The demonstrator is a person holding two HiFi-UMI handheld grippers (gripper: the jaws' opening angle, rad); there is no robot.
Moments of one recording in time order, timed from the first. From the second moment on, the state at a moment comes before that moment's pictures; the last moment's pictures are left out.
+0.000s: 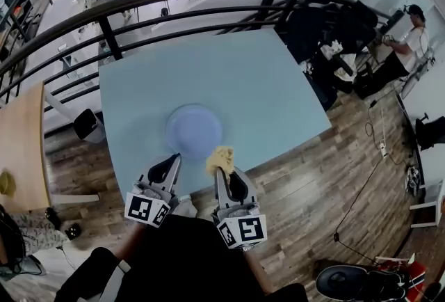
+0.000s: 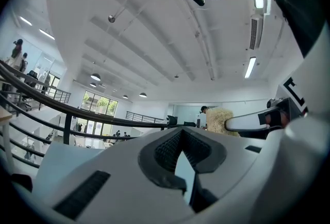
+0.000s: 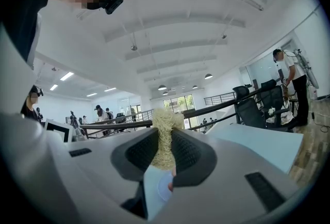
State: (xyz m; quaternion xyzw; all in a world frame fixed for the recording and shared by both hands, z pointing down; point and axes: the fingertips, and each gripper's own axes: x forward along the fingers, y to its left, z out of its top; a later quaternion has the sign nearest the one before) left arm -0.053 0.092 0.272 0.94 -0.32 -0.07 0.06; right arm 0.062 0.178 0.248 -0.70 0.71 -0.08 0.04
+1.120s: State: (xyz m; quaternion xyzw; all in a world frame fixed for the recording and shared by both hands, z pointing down) left arm -0.034 0.002 0.305 0.86 -0.51 -0.04 0.07; right arm 0.110 0.021 0.299 -0.54 0.82 -0.17 0.00
